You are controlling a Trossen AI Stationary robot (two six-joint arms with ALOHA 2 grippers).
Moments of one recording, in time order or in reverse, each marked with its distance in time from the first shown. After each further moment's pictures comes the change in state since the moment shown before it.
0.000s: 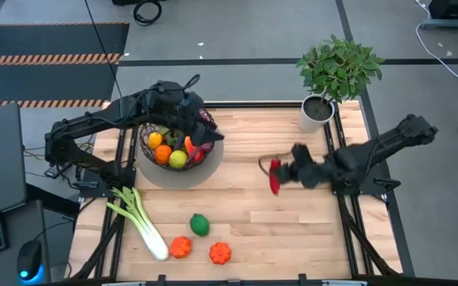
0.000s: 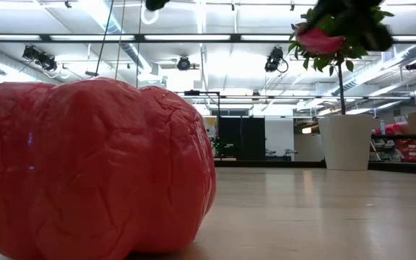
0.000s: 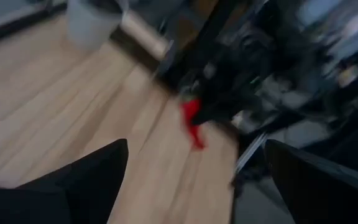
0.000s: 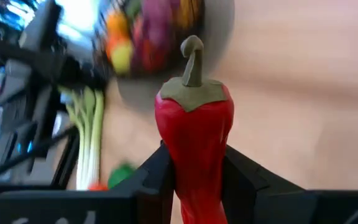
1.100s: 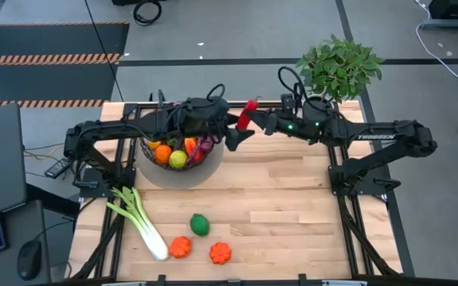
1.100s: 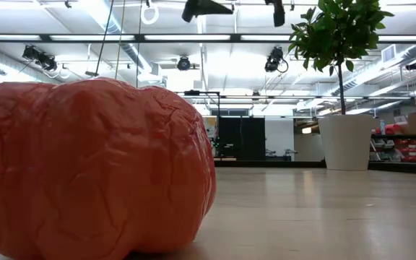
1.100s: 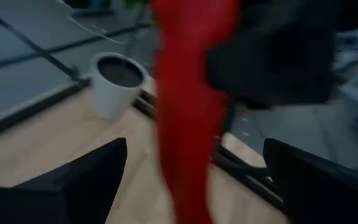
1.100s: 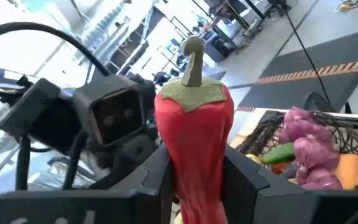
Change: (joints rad) left arm -0.102 0.203 -0.002 0.364 -0.365 0.069; right arm -0.480 0.095 0.131 0.805 -0.318 -0.639
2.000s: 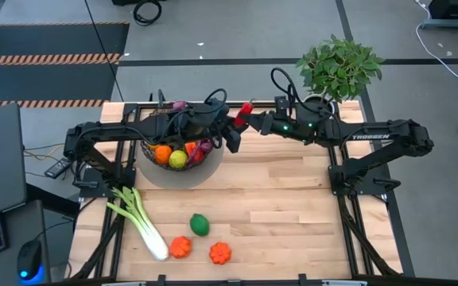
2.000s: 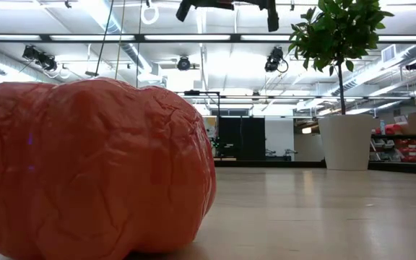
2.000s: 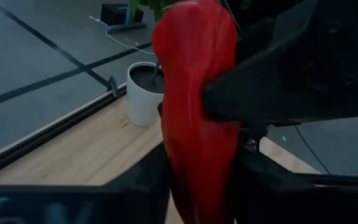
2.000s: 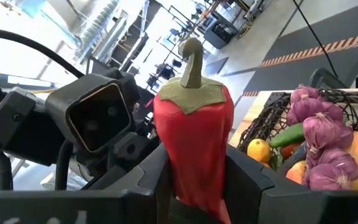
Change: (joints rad) left arm -0.027 0.000 0.000 -0.038 -0.175 0.070; right arm -0.001 0.047 0.000 0.019 -0.046 0.095
